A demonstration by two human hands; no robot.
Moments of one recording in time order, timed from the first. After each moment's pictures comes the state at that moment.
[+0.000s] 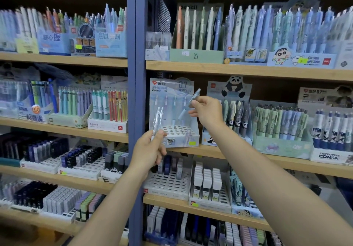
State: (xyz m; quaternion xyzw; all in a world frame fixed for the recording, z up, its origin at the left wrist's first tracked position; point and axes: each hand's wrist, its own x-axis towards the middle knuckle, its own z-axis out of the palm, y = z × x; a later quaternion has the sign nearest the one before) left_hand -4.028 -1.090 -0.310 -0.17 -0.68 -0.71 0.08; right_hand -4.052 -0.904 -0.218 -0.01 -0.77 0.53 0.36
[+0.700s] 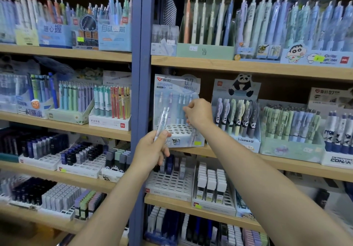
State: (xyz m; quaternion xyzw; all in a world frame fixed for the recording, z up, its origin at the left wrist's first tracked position) left_hand -4.037 -1.095 -0.315 -0.18 -0.70 -0.69 0.08; right_hand -4.095 -0.926 -0.230 -0.05 -0.86 0.38 0.34
